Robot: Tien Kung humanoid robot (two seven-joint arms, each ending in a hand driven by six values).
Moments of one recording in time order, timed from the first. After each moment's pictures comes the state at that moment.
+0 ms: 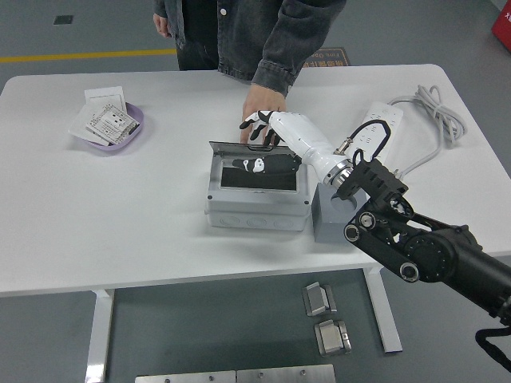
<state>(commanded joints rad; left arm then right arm) 0.08 0.07 -1.68 -0.18 1.45 0.01 0.33 0.66 -0.23 0.64 1.12 -1.72 -0.32 0.12</state>
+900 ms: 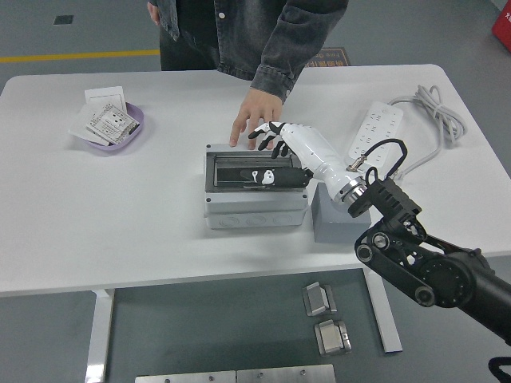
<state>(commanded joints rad) 0.08 0.06 -1.68 -0.18 1.45 0.02 0.33 0.51 -0.27 0.75 1.26 -1.78 -0.33 0.10</state>
